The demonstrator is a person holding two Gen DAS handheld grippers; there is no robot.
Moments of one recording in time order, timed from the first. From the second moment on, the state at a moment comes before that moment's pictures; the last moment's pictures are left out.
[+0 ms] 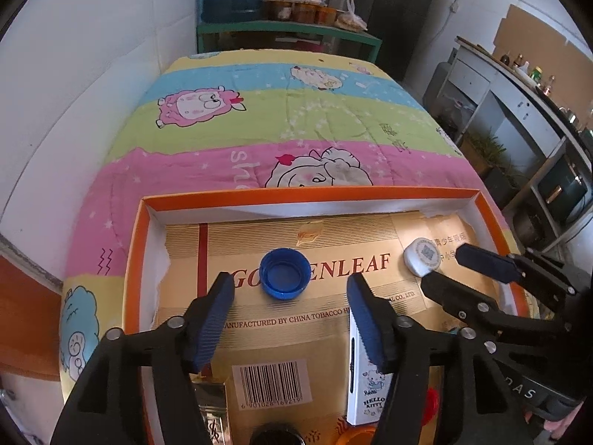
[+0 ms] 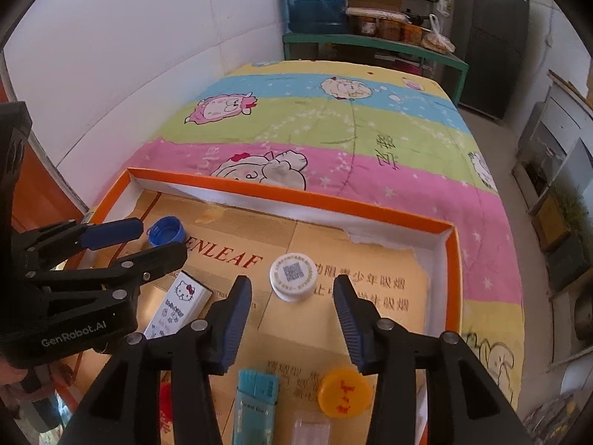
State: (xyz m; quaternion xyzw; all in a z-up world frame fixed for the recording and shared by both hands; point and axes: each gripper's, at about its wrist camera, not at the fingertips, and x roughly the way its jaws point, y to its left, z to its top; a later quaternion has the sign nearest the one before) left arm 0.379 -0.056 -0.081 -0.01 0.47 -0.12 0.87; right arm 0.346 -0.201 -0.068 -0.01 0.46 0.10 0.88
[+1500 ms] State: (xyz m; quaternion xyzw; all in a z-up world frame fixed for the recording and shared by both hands) left arm 0.238 -0.037 -0.008 -0.02 0.37 -0.10 0.92; right arm 0.221 -0.200 0.003 0.03 0.35 0.03 0.93
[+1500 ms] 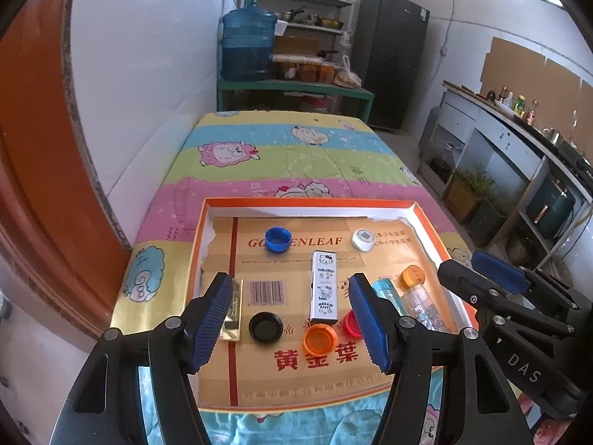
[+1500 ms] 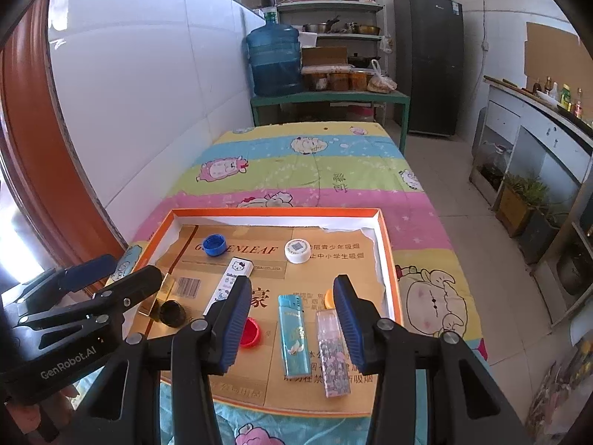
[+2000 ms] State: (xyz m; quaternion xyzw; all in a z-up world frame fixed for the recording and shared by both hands) left arm 0.197 -0.024 0.008 -0.03 0.36 -0.08 0.93; right arm 0.185 -0.182 0.023 0.02 0.32 0.03 0.95
